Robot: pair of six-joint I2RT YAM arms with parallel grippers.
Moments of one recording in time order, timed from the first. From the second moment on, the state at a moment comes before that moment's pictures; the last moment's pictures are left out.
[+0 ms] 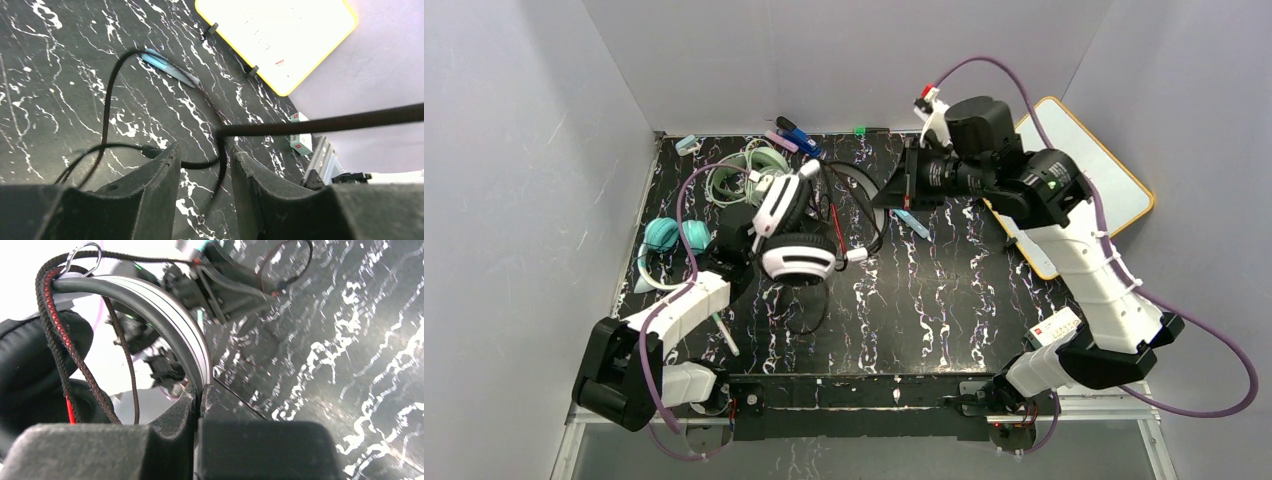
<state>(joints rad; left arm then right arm) -0.39 1.23 0.64 0.40 0.48 -0.55 0.78 1.43 1.99 -1.14 -0.24 0.61</state>
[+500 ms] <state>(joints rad) -0.39 1.30 0.46 0.60 0.48 -0.64 0.76 1.51 2.23 -1.04 -0.15 0.83</state>
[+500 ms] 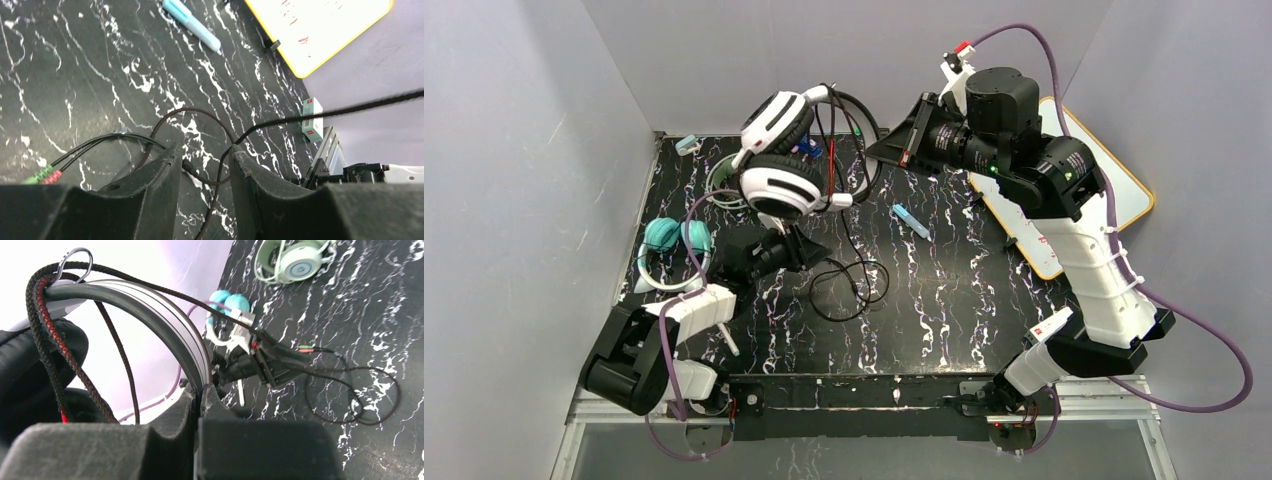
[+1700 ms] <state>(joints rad) -0.71 1.80 0.67 0.76 0.09 -0.55 0.75 1.48 2.21 -1.04 0.19 0.86</state>
